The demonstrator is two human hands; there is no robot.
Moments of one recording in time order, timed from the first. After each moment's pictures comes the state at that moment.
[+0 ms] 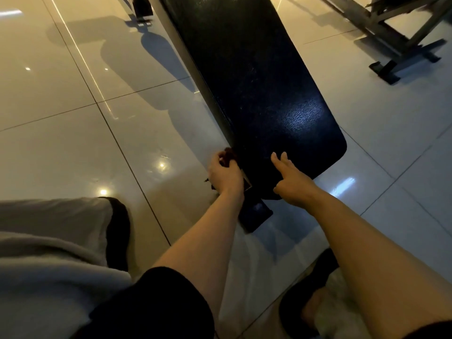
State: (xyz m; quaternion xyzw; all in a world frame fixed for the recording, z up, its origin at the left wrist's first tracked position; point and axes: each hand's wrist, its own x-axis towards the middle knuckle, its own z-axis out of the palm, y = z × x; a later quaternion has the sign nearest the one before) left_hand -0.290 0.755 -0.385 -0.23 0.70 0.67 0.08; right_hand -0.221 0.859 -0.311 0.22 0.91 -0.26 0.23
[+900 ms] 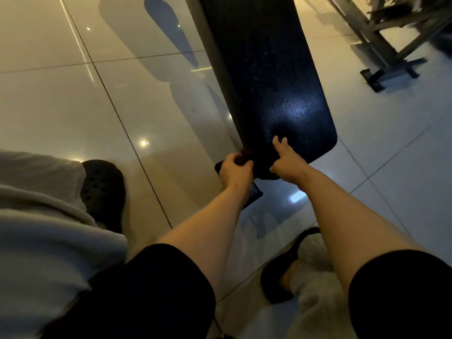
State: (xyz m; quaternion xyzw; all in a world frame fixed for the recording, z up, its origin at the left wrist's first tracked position) left_hand -0.243 0.741 -0.381 -0.19 0.66 0.69 0.22; right_hand -0.223 0.838 -0.301 0.26 0.91 -0.23 0.22
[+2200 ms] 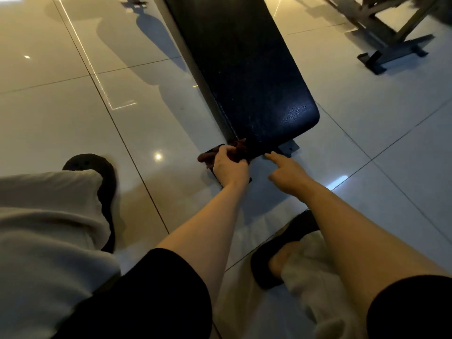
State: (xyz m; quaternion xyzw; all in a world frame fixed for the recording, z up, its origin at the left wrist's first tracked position) left_hand -0.180 0.778 -0.377 -0.18 0.74 0.64 0.12; right_hand -0.130 0.882 -0.323 0.22 0.91 -0.29 0.18
